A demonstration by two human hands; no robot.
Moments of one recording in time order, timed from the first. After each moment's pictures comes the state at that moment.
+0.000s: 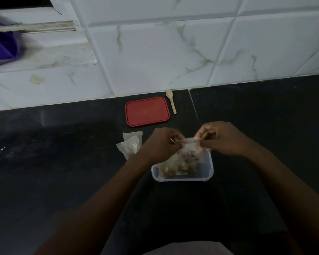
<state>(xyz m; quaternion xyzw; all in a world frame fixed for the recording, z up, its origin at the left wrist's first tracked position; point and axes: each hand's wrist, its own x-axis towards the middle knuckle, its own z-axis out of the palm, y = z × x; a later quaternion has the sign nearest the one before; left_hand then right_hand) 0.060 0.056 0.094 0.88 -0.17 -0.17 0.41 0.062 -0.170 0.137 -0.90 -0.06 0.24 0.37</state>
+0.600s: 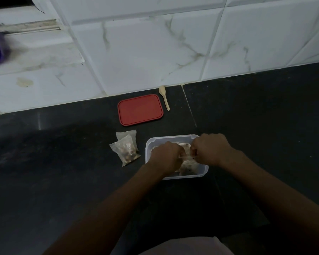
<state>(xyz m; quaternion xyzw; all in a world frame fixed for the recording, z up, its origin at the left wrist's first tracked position) 0.043 0.015 0.037 0.94 -0.19 -0.20 0.19 0.052 -0.152 0.099 -0.95 -0.16 0.28 -0.05</state>
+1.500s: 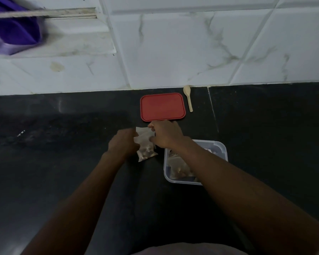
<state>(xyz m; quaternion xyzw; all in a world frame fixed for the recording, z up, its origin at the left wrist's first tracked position) 0.073 0.178 0.038 0.95 0.12 -0.20 0.19 0.119 0.011 0.042 -0.94 -0.20 0.20 0.19</state>
